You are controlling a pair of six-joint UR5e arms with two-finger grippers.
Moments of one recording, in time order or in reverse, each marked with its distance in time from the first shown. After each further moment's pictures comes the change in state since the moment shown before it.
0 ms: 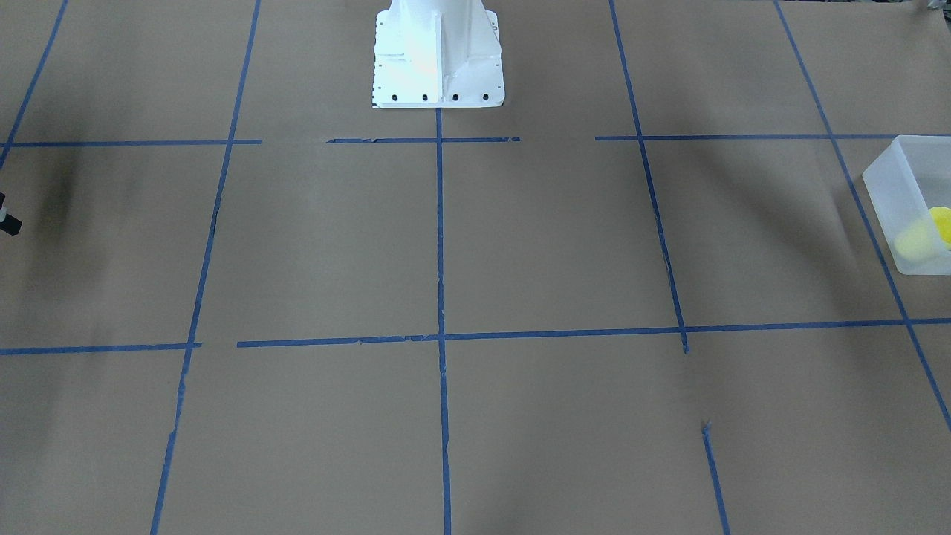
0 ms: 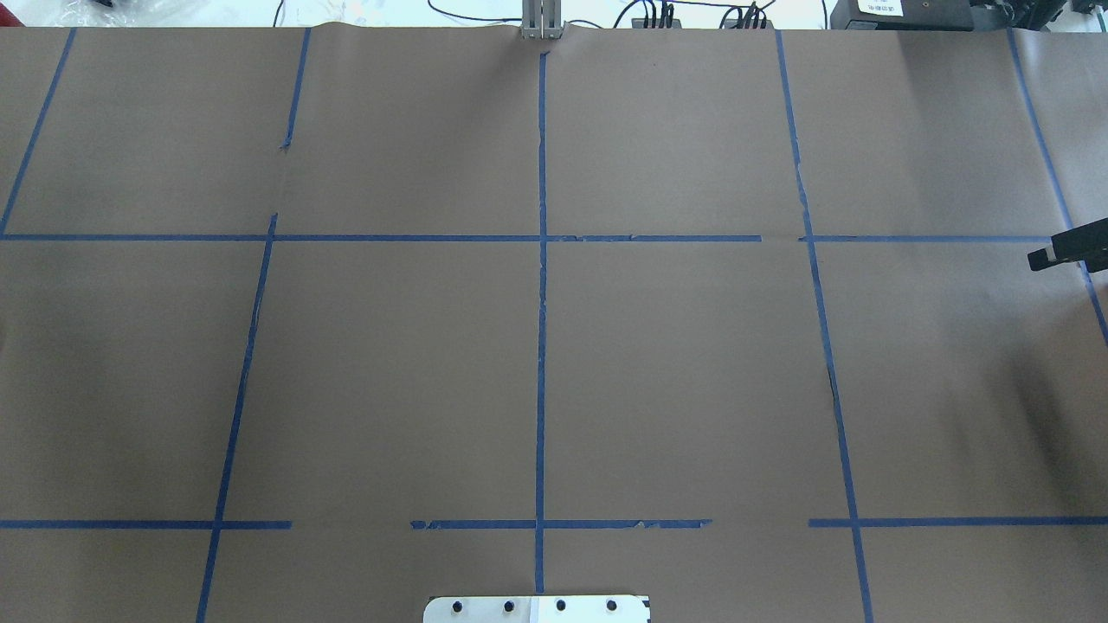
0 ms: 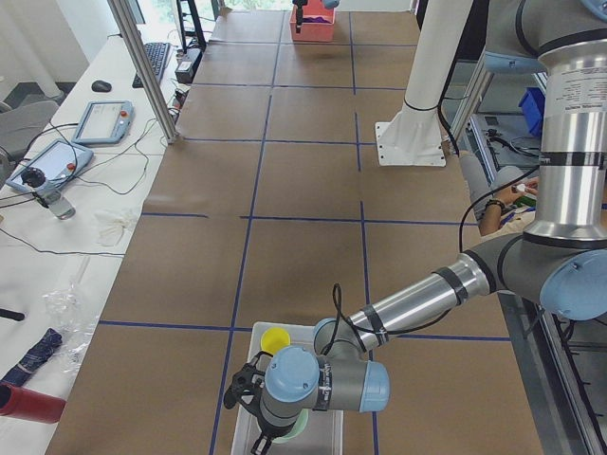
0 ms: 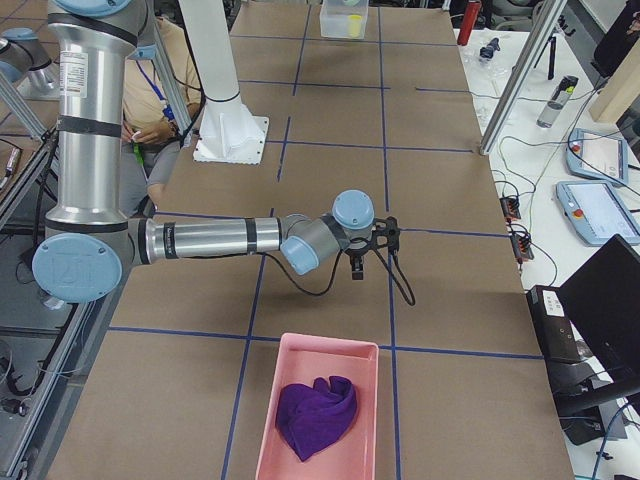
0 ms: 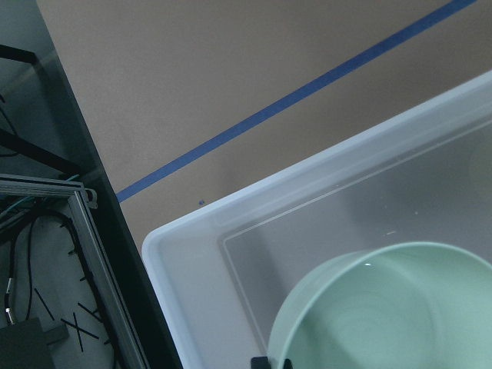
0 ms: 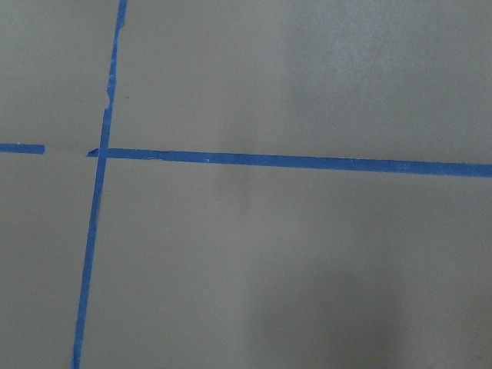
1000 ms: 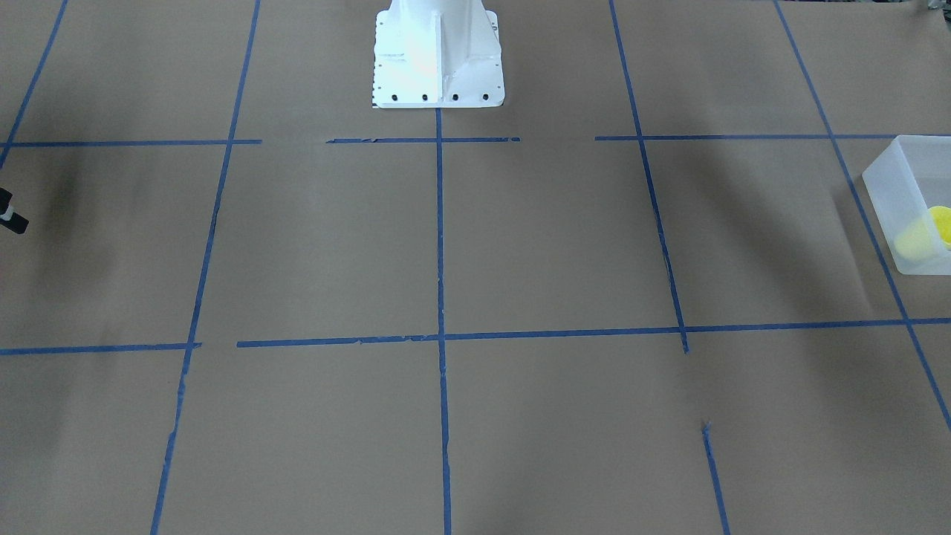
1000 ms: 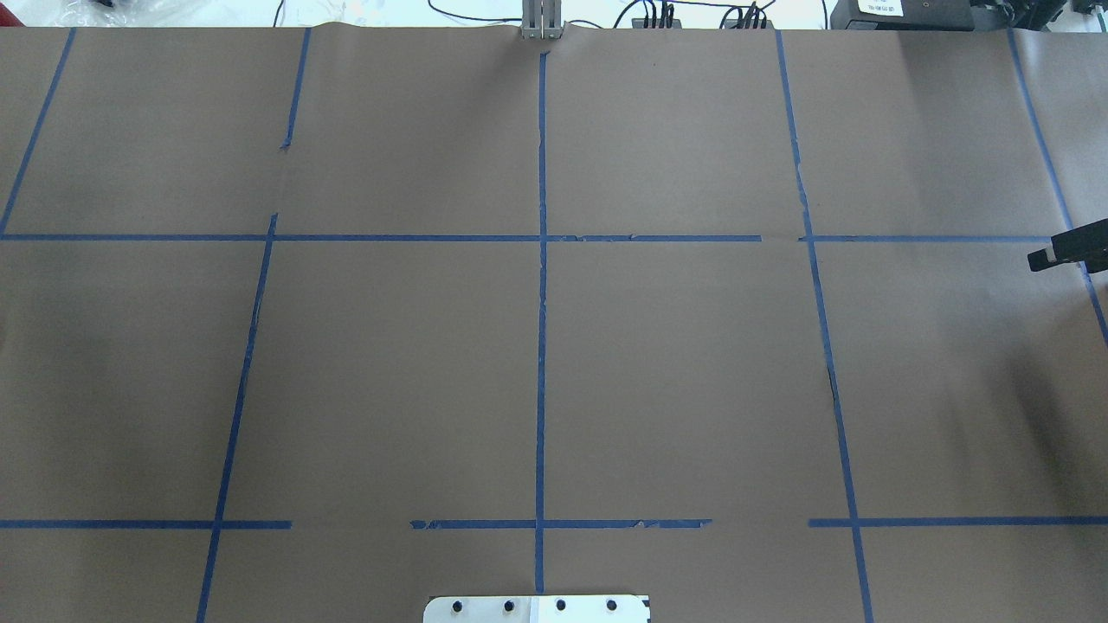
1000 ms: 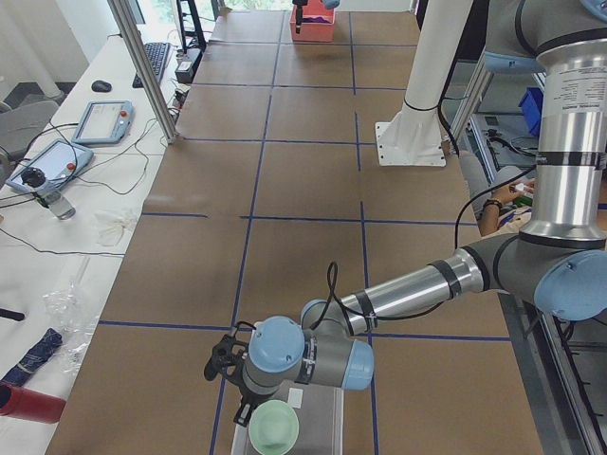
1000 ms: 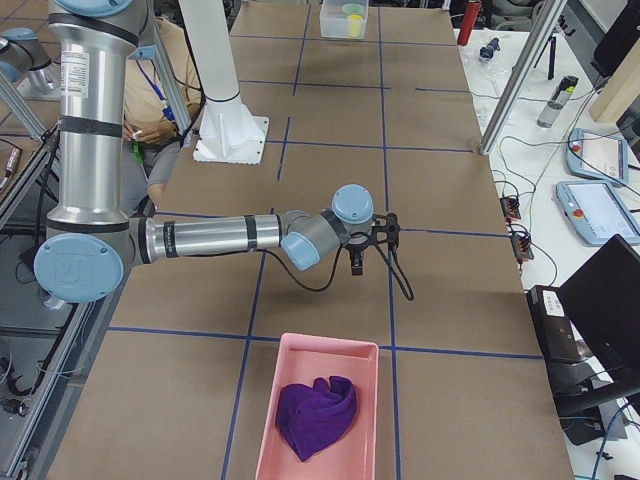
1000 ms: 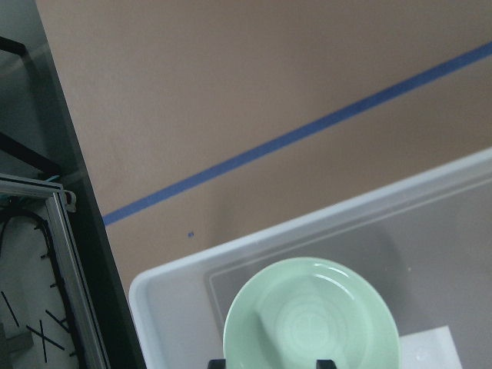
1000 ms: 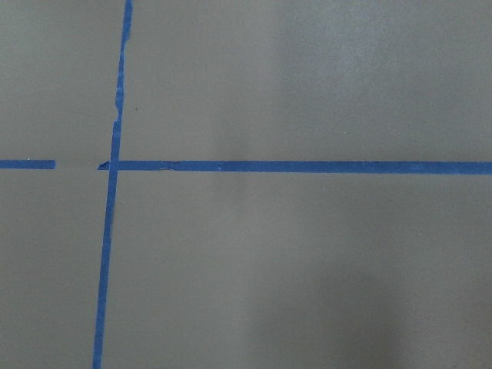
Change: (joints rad) left arm 0.038 0.001 -0.233 0.074 -0.109 -0.264; right arm -0.024 0.005 0.035 -0.001 -0.036 0.099
